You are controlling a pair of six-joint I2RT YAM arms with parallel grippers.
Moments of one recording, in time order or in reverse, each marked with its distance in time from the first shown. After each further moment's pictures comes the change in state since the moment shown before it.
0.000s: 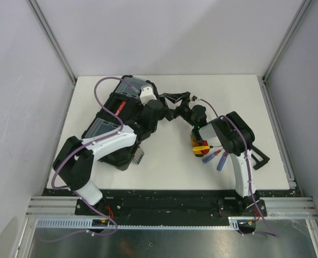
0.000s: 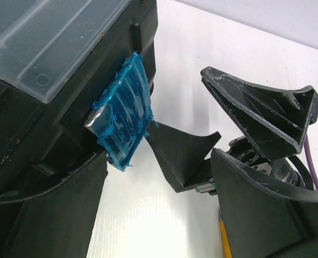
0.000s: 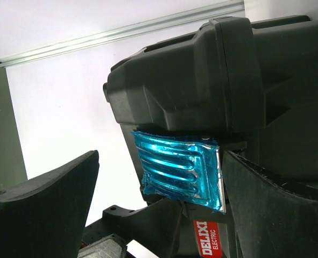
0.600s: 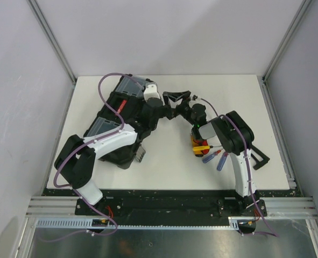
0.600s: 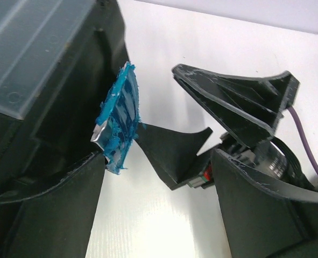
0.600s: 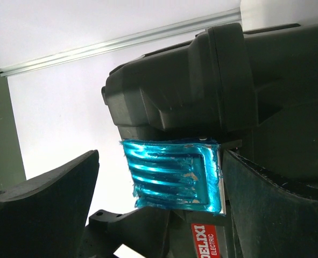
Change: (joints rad) left arm 0.002 0.026 0.022 0.058 0.055 0.125; right arm 0.000 0.014 0.030 -0.026 0.010 0.006
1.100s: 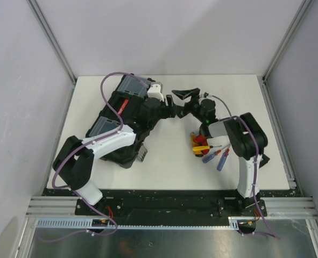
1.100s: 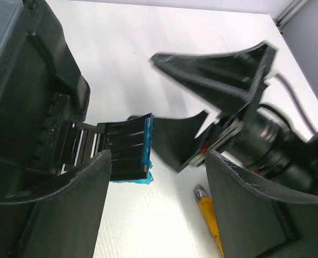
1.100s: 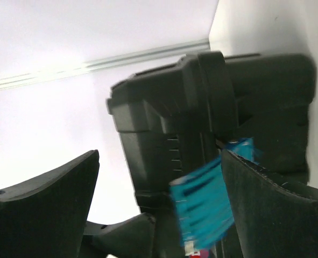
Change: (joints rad) left arm 0.005 -0.005 -0.013 0.082 0.226 0.064; right arm -0.065 -0.106 -0.063 -0.154 -0.006 -0.115
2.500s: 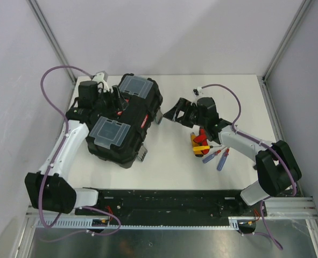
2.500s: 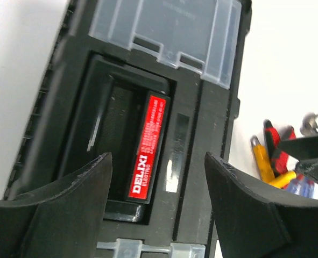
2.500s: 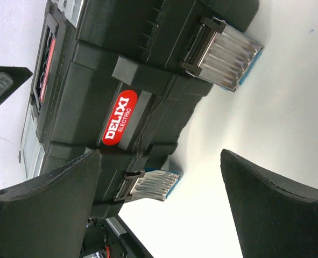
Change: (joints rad) left arm 0.589 -0.364 0.080 -0.669 0.502 0.119; right arm 0.132 -0.580 -0.077 -0.876 0.027 -0.919
